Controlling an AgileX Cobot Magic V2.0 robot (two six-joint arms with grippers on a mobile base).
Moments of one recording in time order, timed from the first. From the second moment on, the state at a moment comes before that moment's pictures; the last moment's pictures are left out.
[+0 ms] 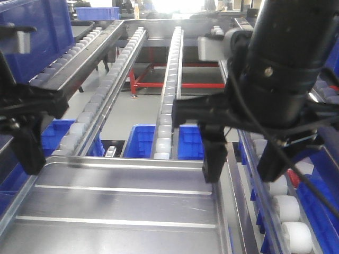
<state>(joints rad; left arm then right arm) -0.60 1.44 -0.86 0.12 0.77 -0.54 0.69 1.58 -0.95 -0.11 0.69 0.73</state>
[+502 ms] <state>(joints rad) -0.60 1.57 -0.86 0.14 0.70 -0.54 0.69 1.68 -0.95 -0.11 0.67 0.73</state>
